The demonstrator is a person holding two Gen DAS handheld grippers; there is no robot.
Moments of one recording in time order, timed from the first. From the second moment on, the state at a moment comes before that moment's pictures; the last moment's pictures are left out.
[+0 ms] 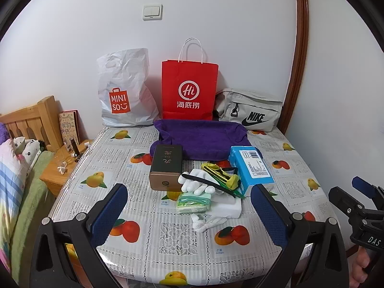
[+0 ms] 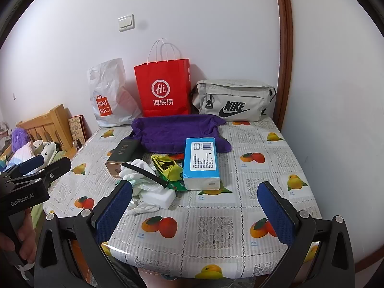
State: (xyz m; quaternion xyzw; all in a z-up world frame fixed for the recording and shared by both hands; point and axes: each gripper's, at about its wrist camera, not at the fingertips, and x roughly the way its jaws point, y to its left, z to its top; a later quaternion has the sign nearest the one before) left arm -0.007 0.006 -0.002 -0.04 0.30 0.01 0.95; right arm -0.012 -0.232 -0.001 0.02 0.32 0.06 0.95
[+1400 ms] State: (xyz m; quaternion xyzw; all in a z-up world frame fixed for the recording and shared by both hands) left arm -0.010 0.005 -0.003 -0.04 0.30 0.02 0.95; right arm -0.016 -0.229 0.002 0.02 0.31 0.07 0.95
